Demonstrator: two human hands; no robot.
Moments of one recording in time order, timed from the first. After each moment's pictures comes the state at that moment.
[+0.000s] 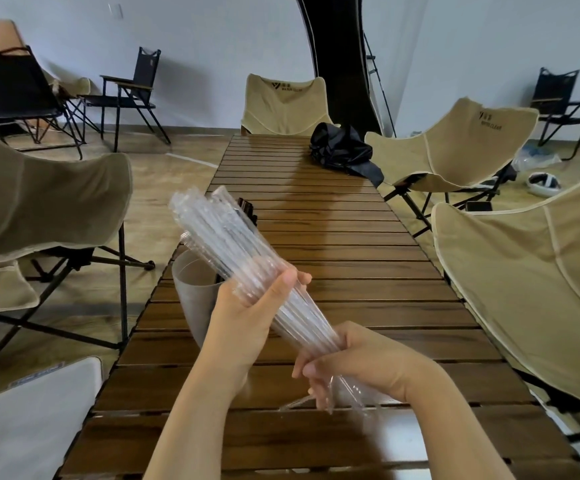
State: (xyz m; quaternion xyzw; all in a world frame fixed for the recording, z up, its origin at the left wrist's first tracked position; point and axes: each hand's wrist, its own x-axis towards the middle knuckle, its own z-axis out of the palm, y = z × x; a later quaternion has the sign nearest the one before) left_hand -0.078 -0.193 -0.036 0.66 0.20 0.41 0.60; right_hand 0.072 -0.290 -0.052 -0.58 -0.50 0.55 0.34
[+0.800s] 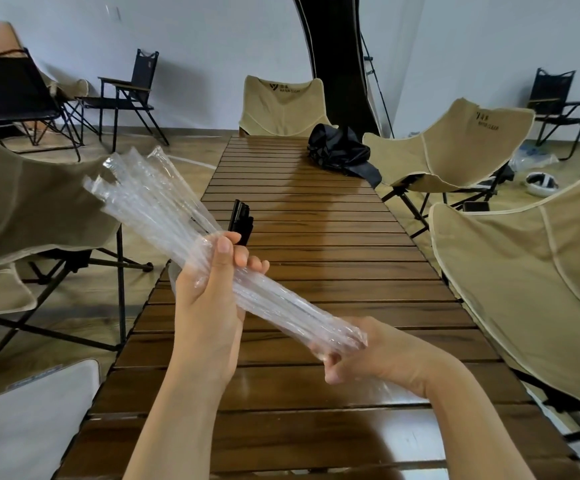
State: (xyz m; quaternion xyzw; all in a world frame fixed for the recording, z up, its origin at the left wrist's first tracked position) left_hand -0.083 -0.191 -0.015 0.45 0.16 0.54 0.69; right_hand 0.087 -0.302 -0.047 -0.67 -0.48 0.48 0.31
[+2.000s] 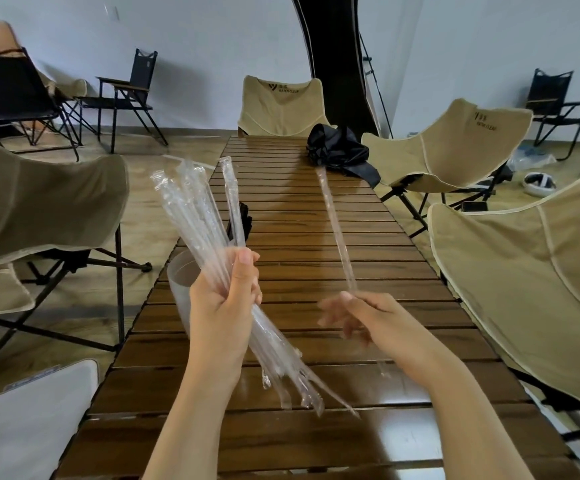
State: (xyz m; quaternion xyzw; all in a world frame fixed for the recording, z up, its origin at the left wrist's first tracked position) left_hand -0.076 -0.189 -0.033 0.59 0.24 0.53 0.56; right_hand 0.091 -0.294 -0.046 -0.73 -0.42 0.34 0.41
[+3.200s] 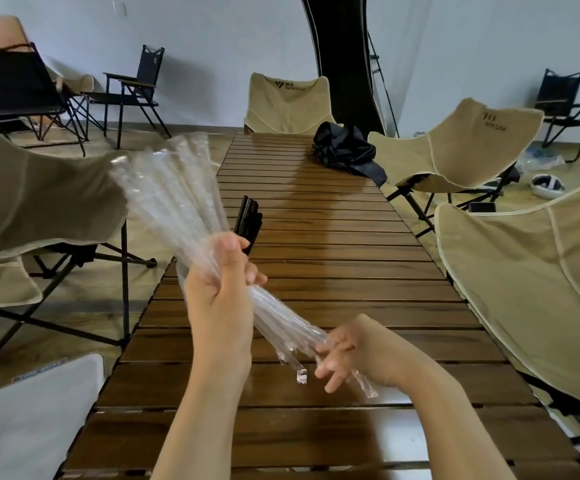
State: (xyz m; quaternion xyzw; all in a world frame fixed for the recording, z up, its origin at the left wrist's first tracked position) left_hand -0.076 -0.194 -0.023 0.51 0.25 0.59 0.57; right_hand 0.073 -0.281 -0.055 -0.76 -0.44 0.43 0.21
